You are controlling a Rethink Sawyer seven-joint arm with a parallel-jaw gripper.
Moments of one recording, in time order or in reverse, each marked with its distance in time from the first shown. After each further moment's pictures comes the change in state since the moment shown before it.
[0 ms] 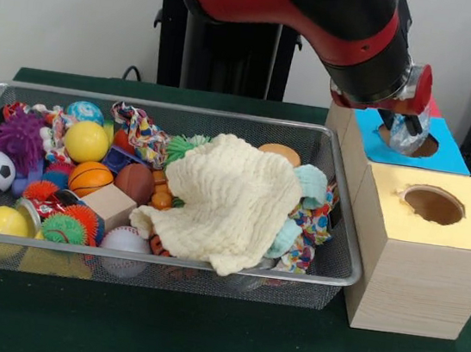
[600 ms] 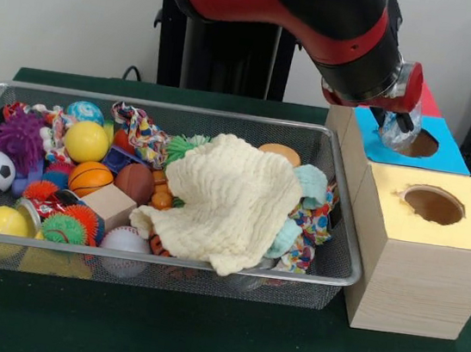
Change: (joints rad) arm -0.017 0.001 0.000 0.004 -0.013 0.015 0.000
